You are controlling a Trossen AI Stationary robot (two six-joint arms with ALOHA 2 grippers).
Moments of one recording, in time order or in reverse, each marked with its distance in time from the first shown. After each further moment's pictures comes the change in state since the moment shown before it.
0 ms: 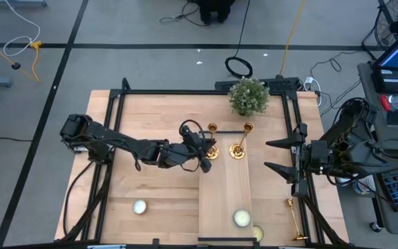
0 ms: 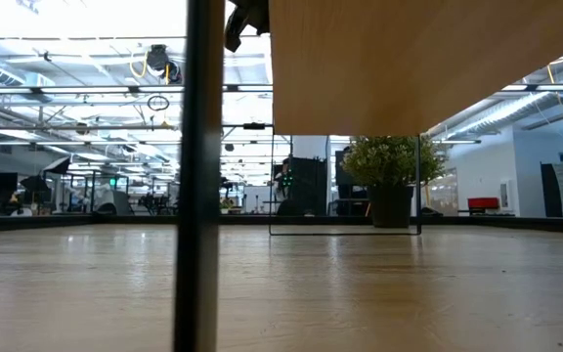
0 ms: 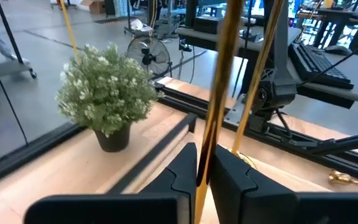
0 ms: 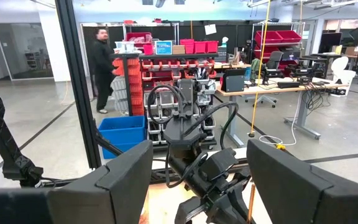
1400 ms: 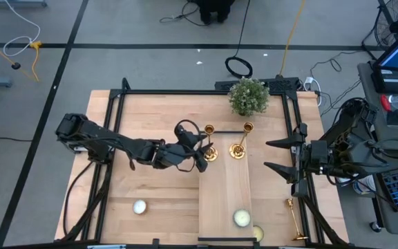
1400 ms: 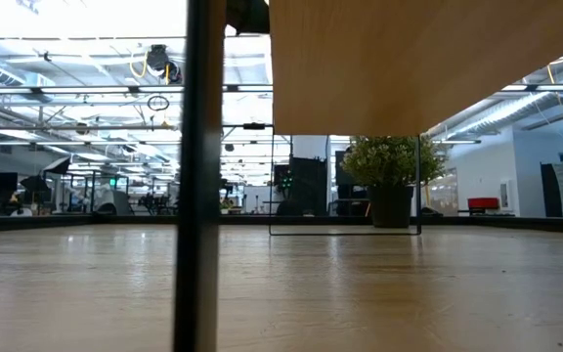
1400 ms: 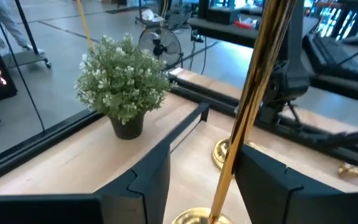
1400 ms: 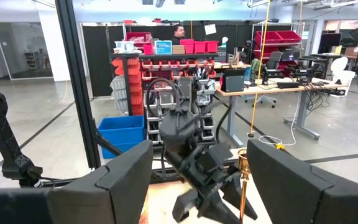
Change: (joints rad) left arm -0.021 -0.052 0.001 -0.061 -0.076 -0.021; right arm 0.000 0.000 0.000 -0.001 0.001 -0.003
